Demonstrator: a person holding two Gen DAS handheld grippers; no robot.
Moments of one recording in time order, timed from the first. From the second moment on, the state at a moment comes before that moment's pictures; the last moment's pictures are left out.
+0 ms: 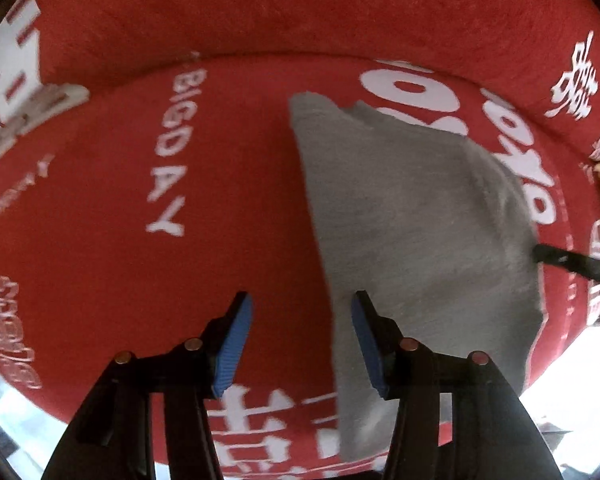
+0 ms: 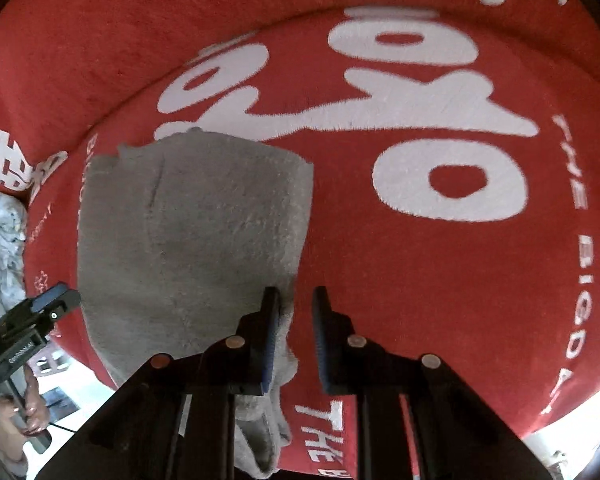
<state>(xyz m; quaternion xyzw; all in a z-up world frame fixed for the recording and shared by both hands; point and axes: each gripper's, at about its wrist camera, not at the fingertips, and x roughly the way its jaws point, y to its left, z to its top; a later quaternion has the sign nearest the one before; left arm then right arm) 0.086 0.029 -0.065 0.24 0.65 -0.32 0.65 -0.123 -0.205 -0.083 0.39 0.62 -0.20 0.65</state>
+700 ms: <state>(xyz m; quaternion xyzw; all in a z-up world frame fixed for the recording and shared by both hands) 0.058 0.032 -0.065 0.24 0.68 -0.30 0.63 -0.127 -0.156 -0.080 0.43 0.62 -0.18 0.63</state>
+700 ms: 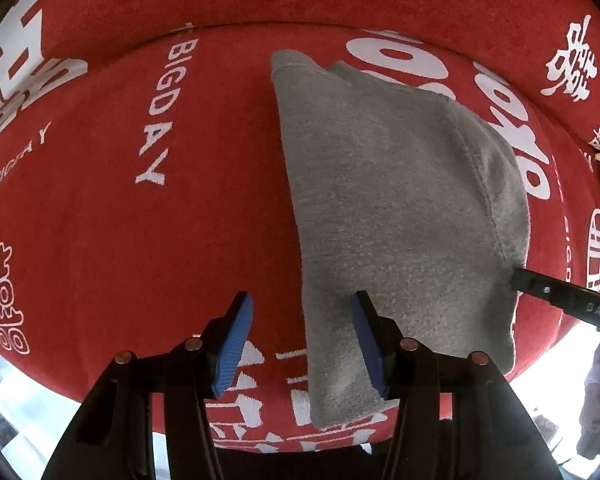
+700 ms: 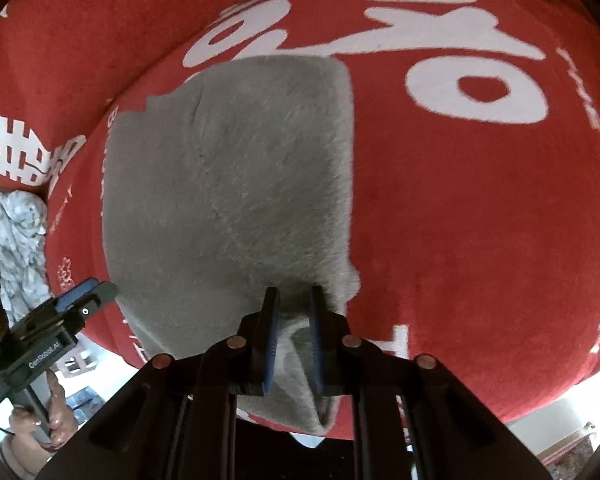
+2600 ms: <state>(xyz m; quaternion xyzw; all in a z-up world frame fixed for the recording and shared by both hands) 0.034 0.048 -0.042 0.28 0.67 -0.27 0.63 -0.116 -0.120 -0.034 0.40 0.64 -0.23 0.62</state>
